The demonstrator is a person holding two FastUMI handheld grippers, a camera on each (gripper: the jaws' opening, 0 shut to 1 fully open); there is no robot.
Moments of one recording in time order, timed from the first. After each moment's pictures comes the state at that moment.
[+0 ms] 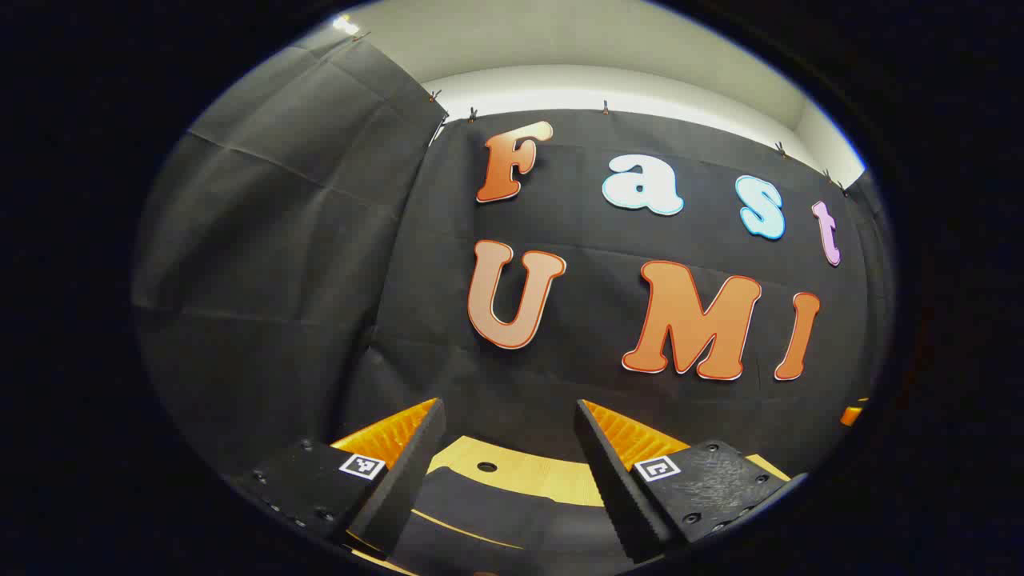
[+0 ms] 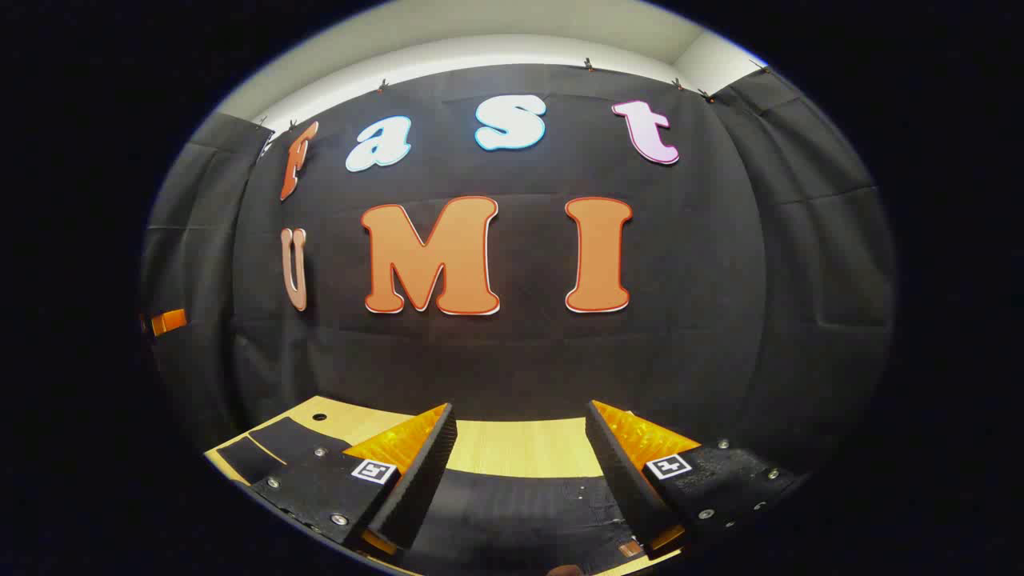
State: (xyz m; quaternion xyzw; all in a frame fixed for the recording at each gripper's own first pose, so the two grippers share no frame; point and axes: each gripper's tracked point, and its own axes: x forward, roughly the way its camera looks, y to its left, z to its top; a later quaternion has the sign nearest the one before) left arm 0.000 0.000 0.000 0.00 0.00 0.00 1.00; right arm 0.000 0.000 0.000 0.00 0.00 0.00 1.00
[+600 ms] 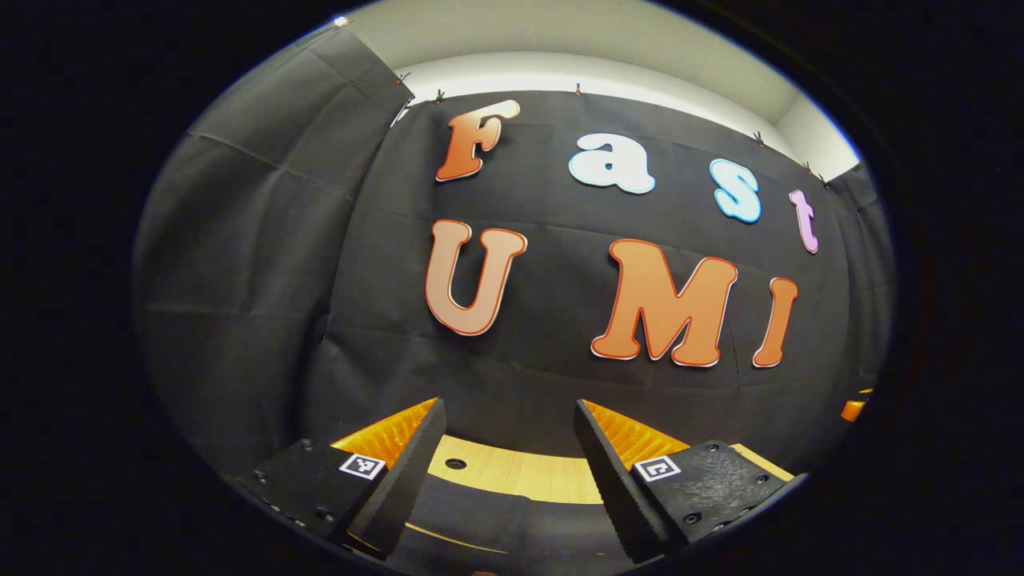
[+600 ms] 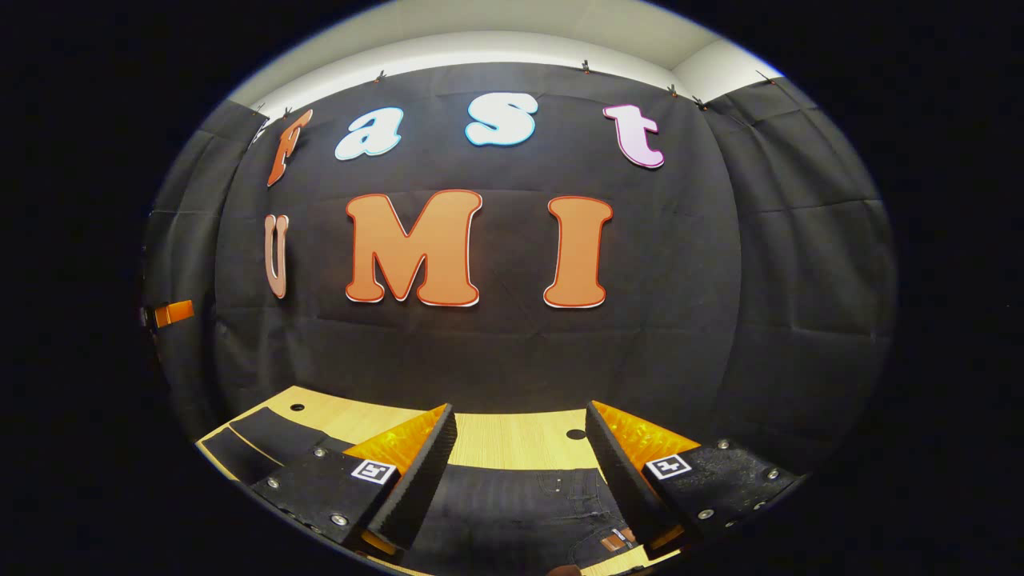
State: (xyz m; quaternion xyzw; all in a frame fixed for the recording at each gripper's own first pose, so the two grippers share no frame) left arm 0.045 -0.046 -0.024 0.01 0.03 -0.07 1.00; right arm -0.010 -0.008 -0.006 -0.02 0.01 -0.03 1.00
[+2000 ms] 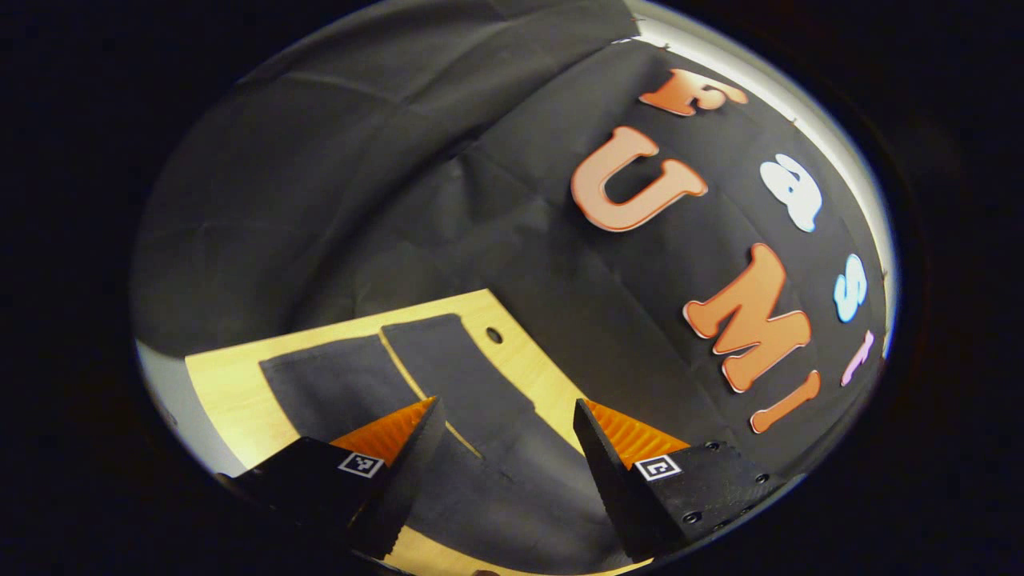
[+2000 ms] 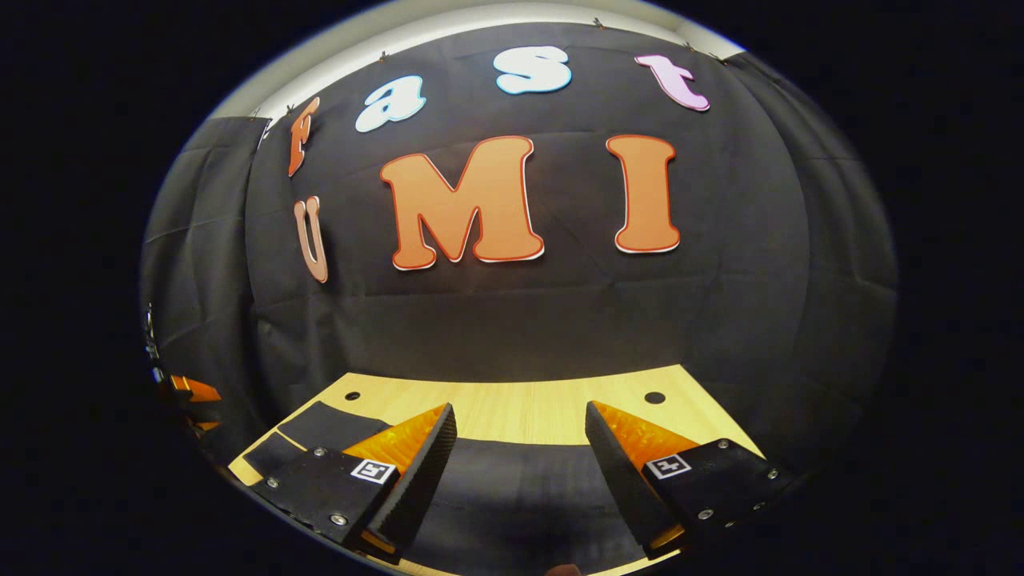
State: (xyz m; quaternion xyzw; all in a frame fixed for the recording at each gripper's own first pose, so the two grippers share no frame) left arm -0.031 0.089 -0.194 -0.30 0.25 0.08 0.92; right arm 0.035 0.075 -0.060 0.03 0.10 0.07 0.99
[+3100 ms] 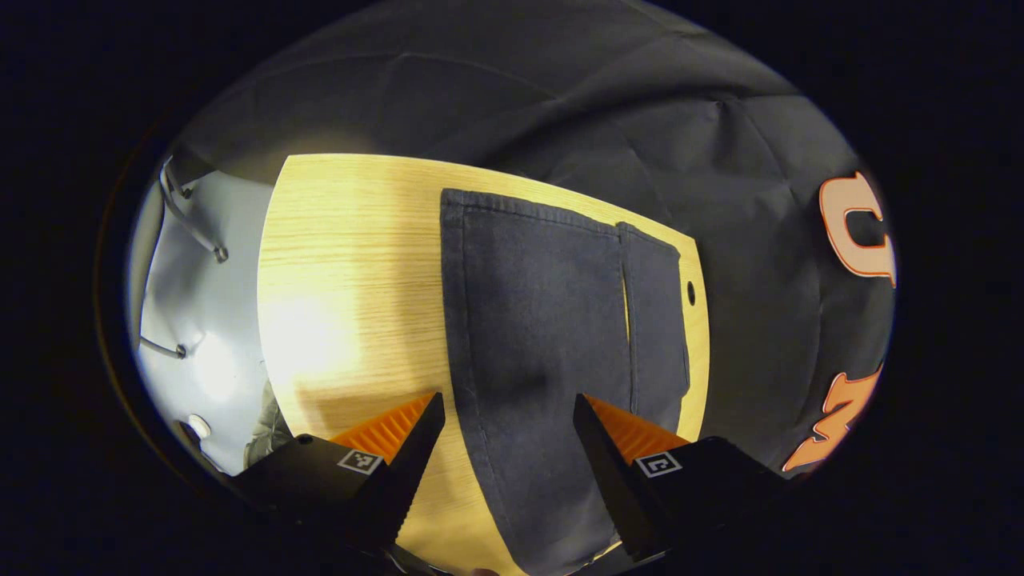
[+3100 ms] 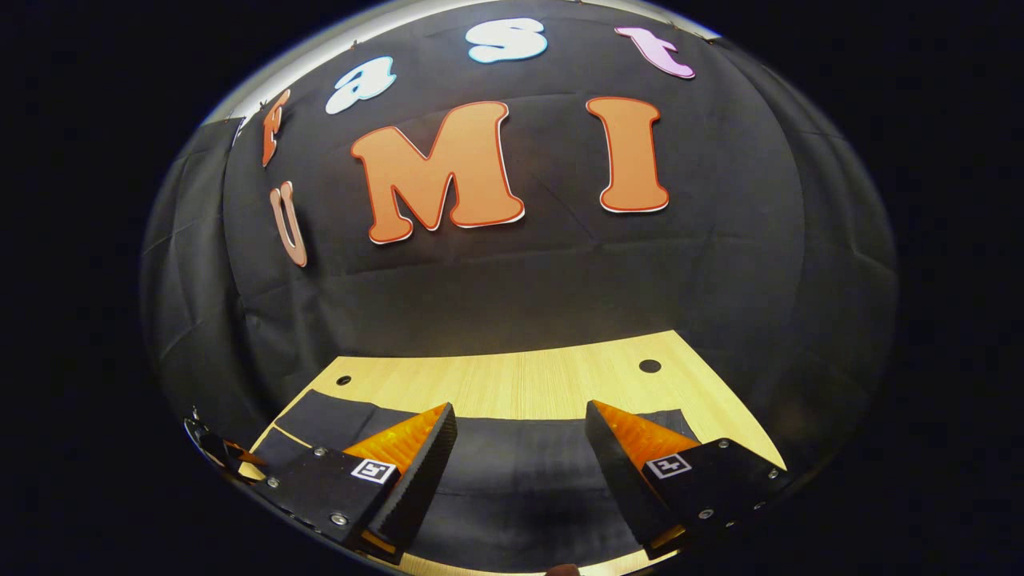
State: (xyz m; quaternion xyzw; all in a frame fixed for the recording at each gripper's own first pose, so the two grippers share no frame) left arm -0.091 0.175 -0.388 -0.45 0.41 0.31 0.73; right arm 0.045 0.055 -0.084 0.05 0.16 0.04 0.98
